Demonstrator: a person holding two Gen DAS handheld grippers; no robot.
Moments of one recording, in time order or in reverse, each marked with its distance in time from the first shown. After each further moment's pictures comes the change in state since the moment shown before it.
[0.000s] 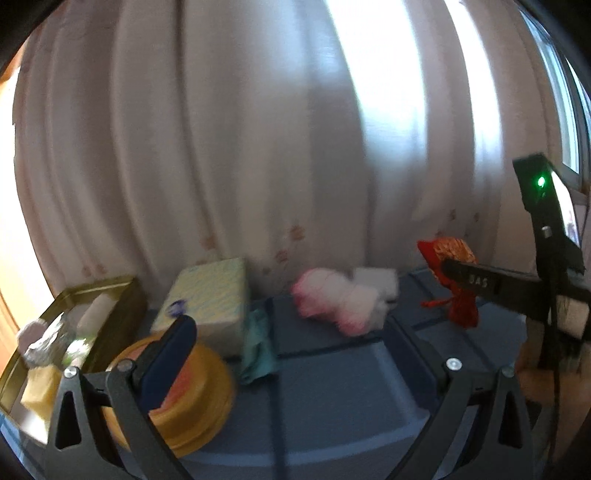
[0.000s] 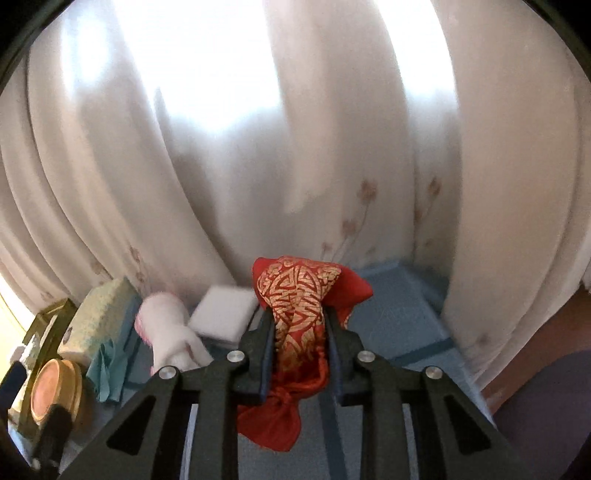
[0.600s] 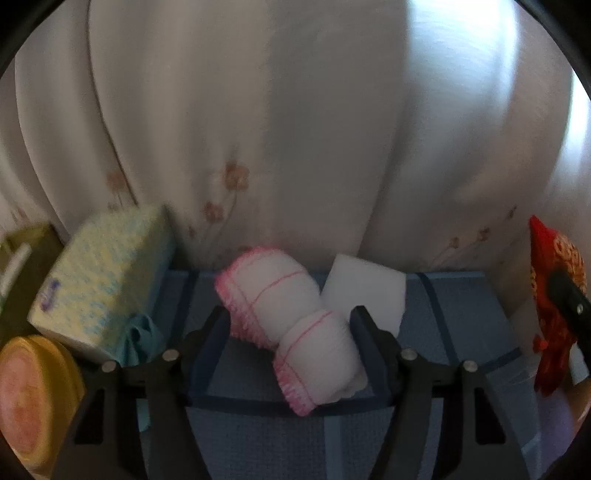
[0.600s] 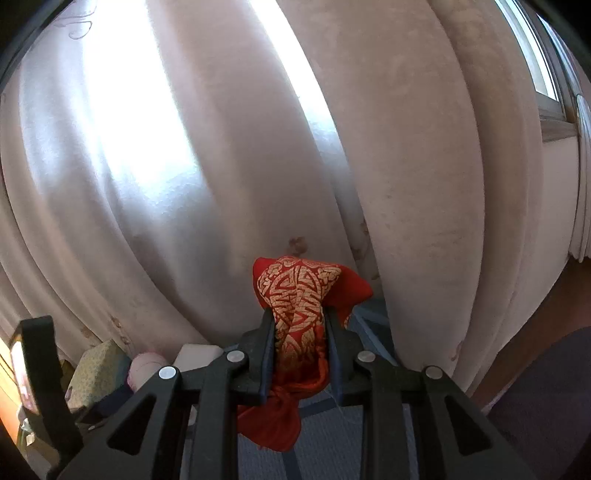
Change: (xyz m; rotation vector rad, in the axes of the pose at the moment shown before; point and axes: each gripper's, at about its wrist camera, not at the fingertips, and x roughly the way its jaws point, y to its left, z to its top) left arm 0.131 -0.031 0.023 -0.210 0.328 -0.017; right arm -0.011 -0.039 0.014 0.154 -0.123 -0.057
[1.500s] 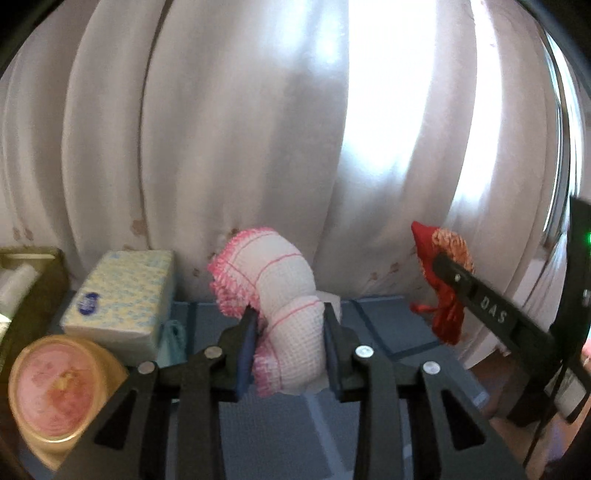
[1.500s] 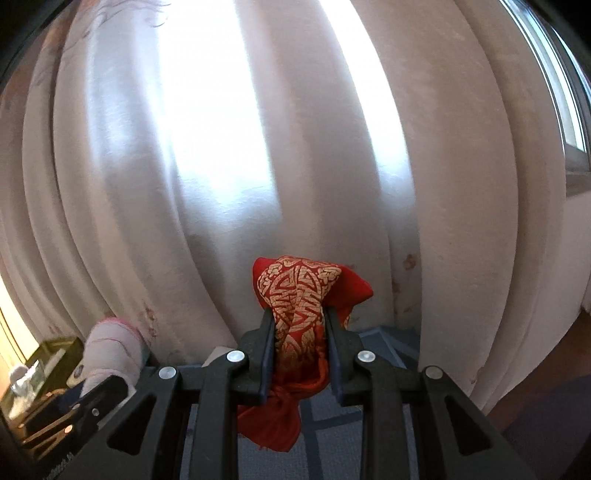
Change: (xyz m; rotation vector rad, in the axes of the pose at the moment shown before) left arm -0.106 0.052 -0.057 0.065 -0.302 -0.220; right arm -0.025 0.028 -0.012 -0.165 -0.112 0.080
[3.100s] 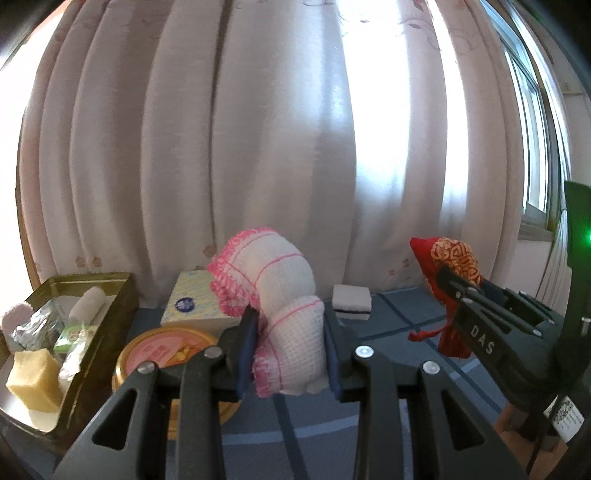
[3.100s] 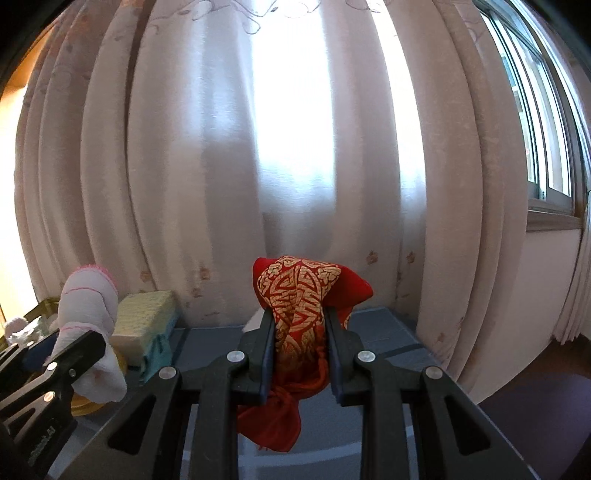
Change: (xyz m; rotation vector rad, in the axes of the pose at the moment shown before) left arm -0.073 0.030 -0.022 0.077 -0.126 0.065; right arm -0.069 0.083 -0.051 -0.125 -0.063 -0.078
